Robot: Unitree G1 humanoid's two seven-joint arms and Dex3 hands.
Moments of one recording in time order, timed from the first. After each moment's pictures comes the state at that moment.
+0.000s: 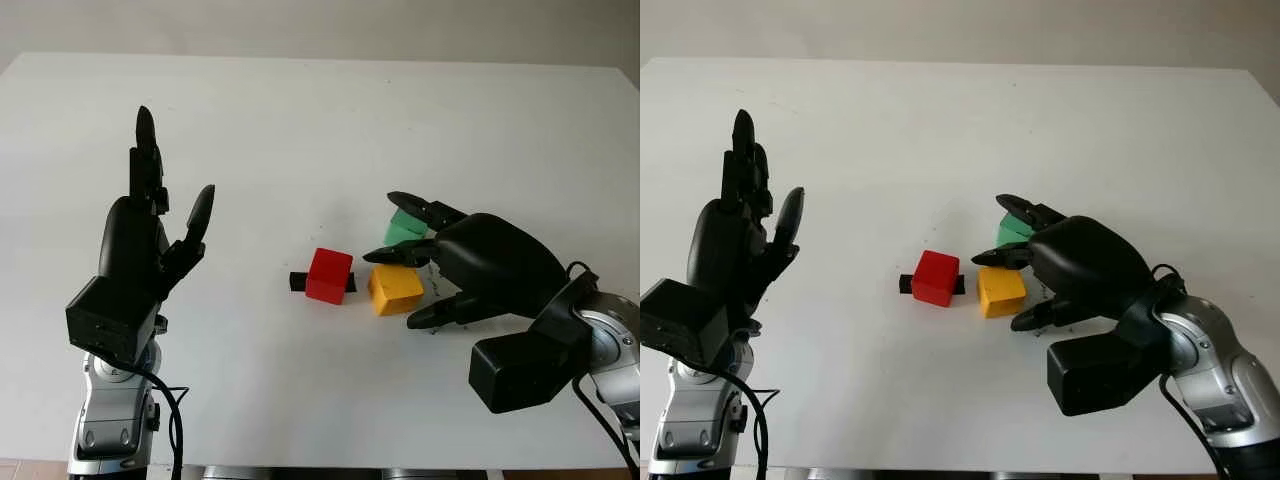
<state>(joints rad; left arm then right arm) -0.10 0.16 0.14 -0.22 0.10 -0.05 0.00 -0.18 -0.72 0.10 -0.17 -0.58 -0.32 0.30</state>
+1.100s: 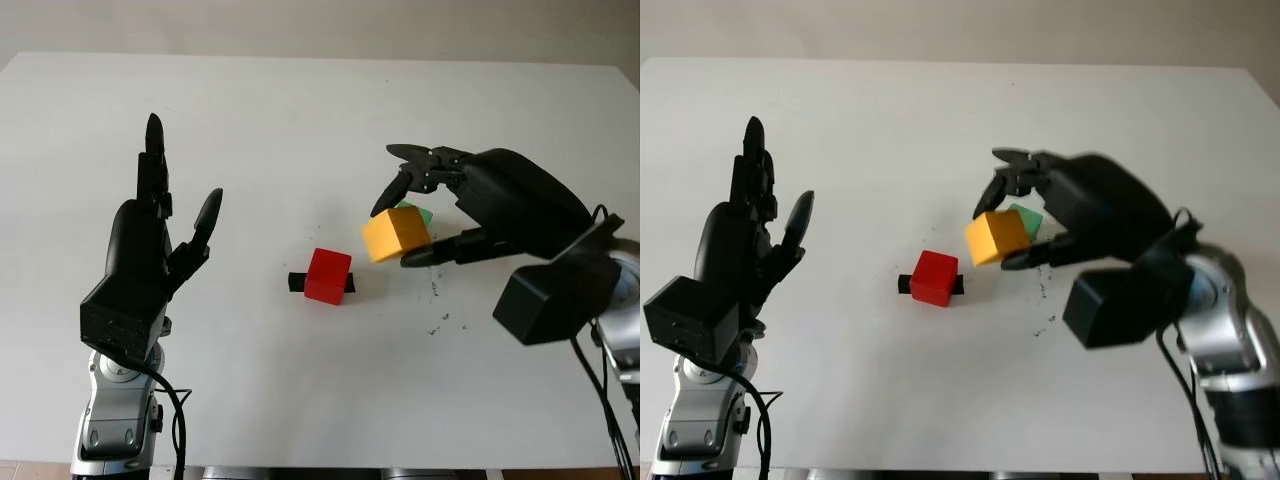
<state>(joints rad) -0.09 0.16 0.13 -0.24 0.11 0.00 0.00 -0.53 -0.72 0.05 0.03 -0.38 -0.37 0.43</state>
